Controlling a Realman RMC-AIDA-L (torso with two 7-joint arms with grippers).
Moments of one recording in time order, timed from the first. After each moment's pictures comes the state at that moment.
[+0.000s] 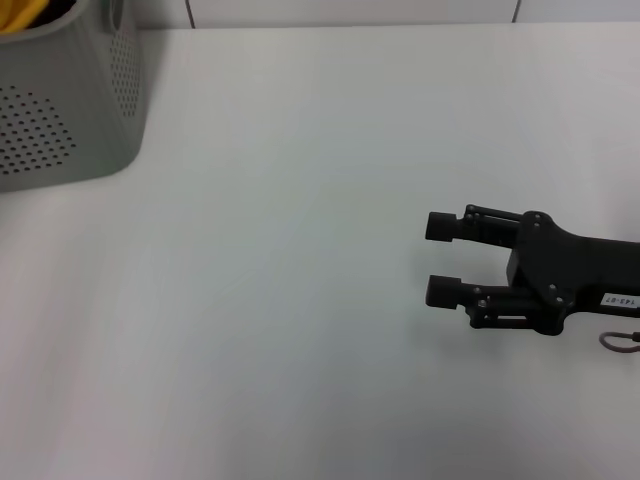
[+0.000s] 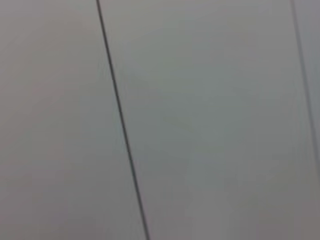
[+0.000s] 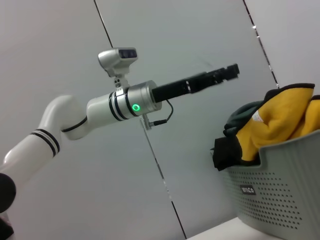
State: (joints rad) left arm -0.19 -2.10 0.74 1.71 1.78 1.26 -1.87; right arm 0.46 1.99 -1.34 -0.49 -1.24 -1.71 1.25
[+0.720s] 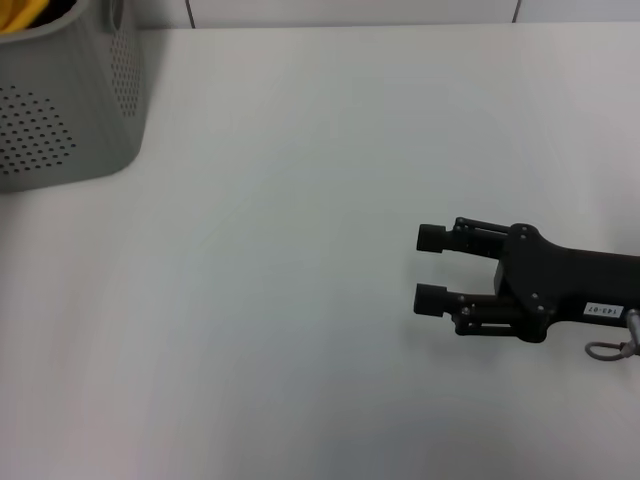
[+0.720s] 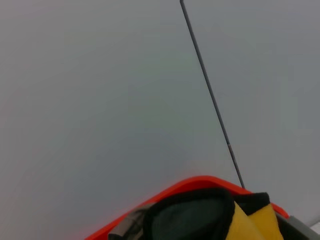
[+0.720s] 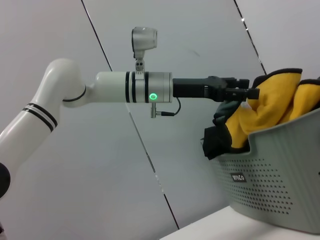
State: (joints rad) left arm -0.30 -2.09 0.92 1.77 2.41 1.09 -2.17; right arm 0.47 2.00 -1.35 -0.44 -1.24 -1.68 1.23
